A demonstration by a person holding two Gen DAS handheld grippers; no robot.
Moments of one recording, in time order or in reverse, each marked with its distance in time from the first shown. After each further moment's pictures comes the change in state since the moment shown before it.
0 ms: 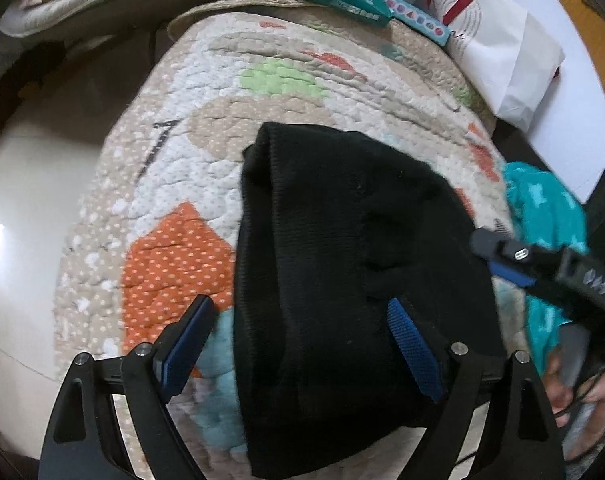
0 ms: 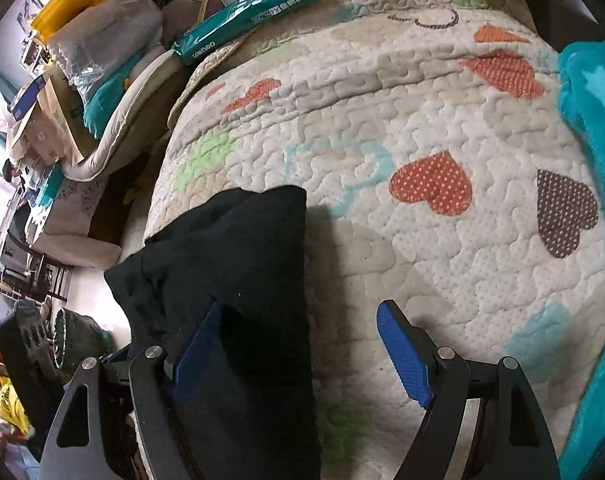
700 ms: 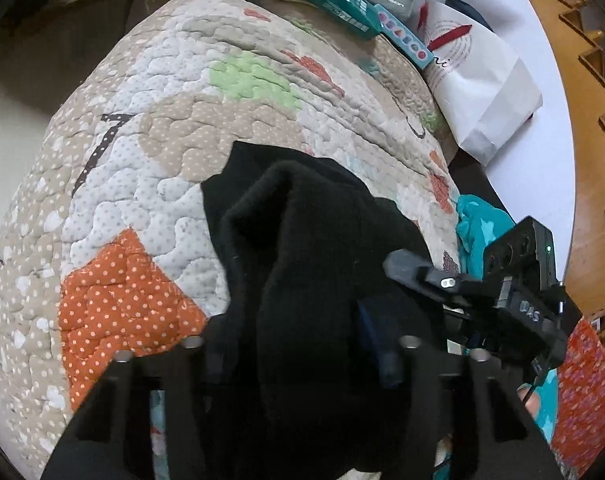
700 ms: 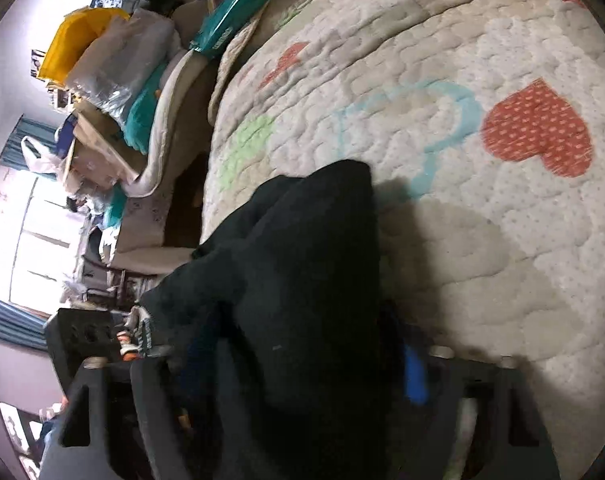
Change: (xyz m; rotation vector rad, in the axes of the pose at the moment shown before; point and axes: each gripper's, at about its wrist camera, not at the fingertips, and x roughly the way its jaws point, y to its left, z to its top) left arm 0.016 0.011 0.024 -0.112 0.017 -0.230; right arm 0.053 0.002 0.012 0.115 0.085 0.321
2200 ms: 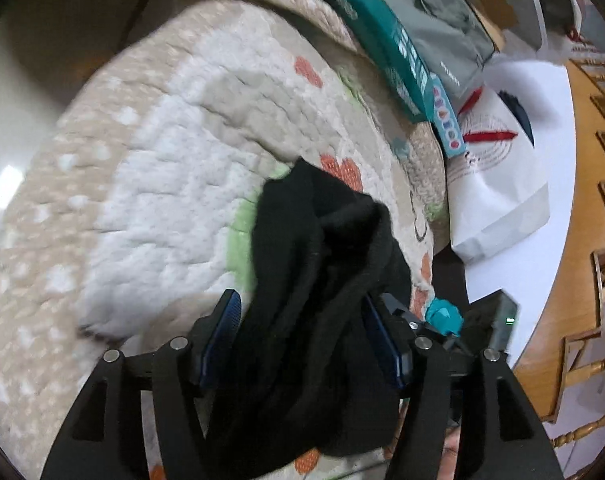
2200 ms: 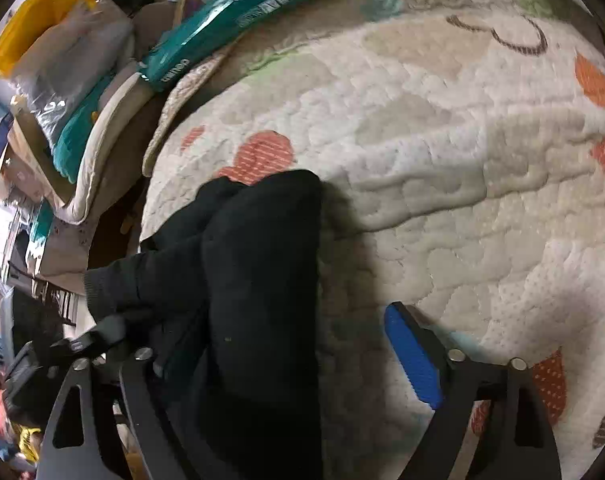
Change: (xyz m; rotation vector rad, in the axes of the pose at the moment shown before) left arm 0.022 0.063 0.140 -0.293 -0.009 -0.139; right arm 0.044 0.007 0.136 -0.046 -0.061 -0.270
